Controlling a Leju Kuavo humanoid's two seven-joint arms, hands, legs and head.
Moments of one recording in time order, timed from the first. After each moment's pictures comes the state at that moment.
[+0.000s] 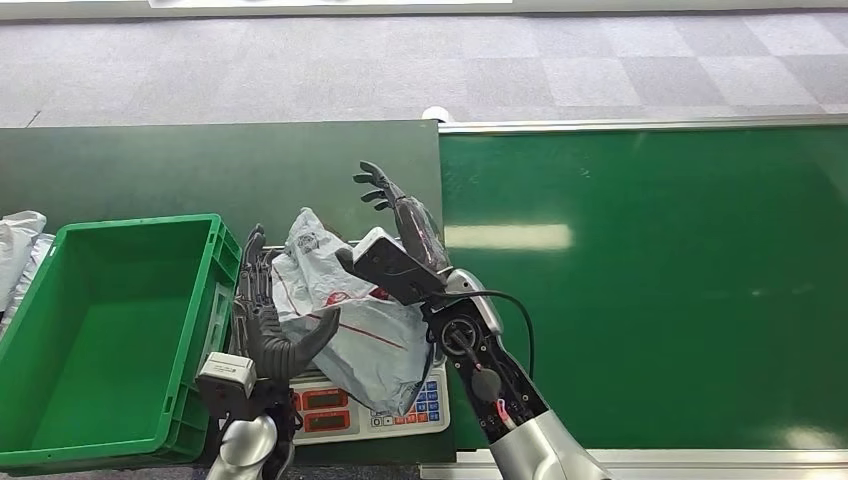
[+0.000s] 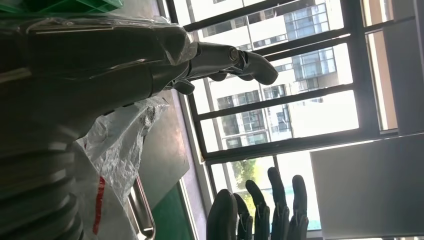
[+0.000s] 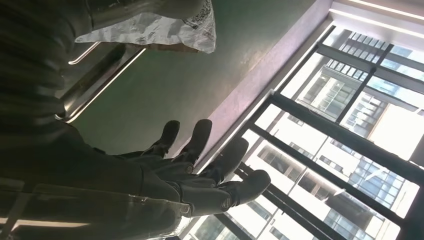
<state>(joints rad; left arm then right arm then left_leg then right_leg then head) -0.09 -0.20 -0.22 -1.44 -0.14 0.29 -0.64 -0.59 0.34 0.46 -0.80 0.62 -0.13 -0.41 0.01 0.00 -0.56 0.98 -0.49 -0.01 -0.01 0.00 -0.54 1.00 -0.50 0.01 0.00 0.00</state>
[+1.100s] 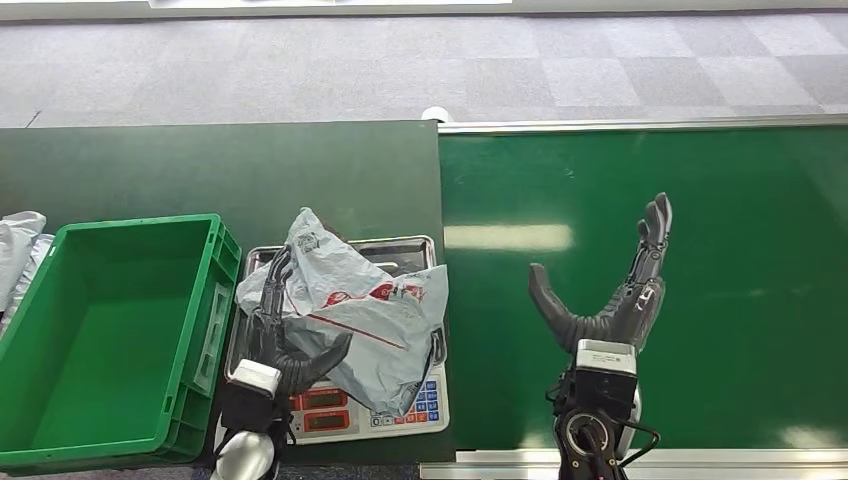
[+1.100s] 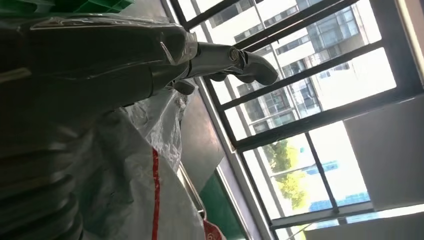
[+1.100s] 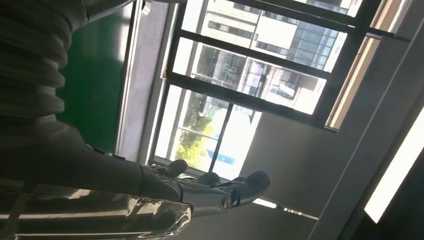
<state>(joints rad) -0.03 -0.20 -0.17 -1.45 -0.36 0.20 -0.54 -0.08 0.21 0.22 -1.53 0.53 -0.49 -0.60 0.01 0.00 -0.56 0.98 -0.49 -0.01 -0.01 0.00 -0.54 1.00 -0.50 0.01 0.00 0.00</state>
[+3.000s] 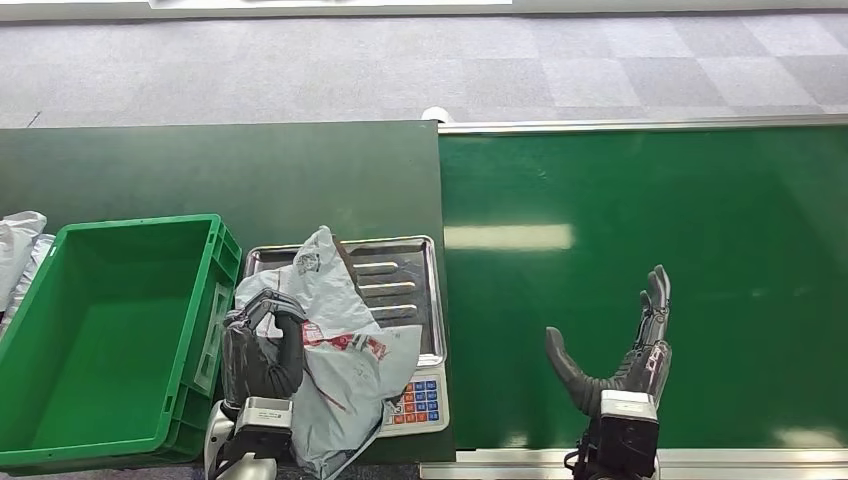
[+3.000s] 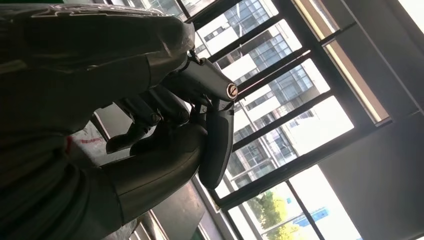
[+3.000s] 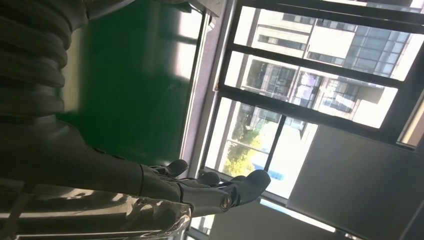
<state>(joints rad) 0.02 -0.17 -0.25 -1.57 -0.50 0.48 -0.57 0.13 0.20 0.14 -1.57 0.47 -0.41 -0.59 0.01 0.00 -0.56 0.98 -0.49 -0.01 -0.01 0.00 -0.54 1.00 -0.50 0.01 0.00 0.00</state>
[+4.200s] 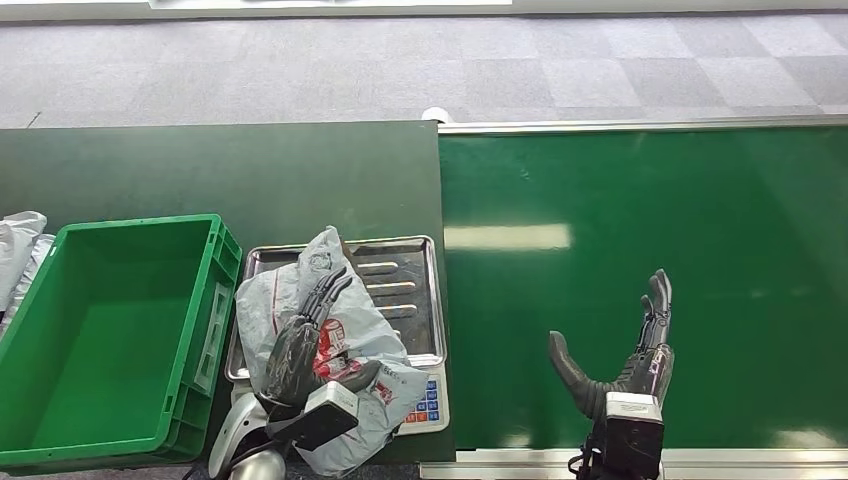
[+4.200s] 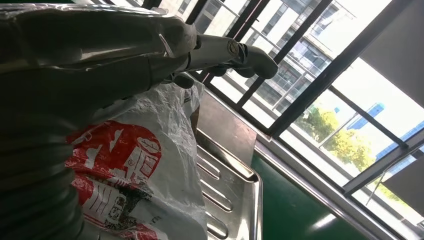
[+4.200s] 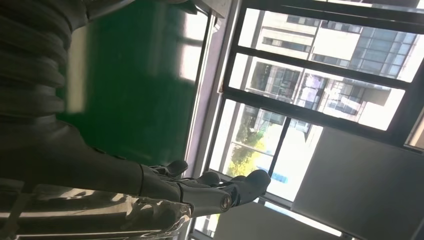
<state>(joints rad) 0.00 -0.13 -0.26 -1.50 -0.81 0.19 -0.34 0.14 0.20 0.11 -1.57 0.46 -0.38 -0.59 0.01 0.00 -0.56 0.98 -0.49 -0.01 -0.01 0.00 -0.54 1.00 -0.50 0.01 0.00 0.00</state>
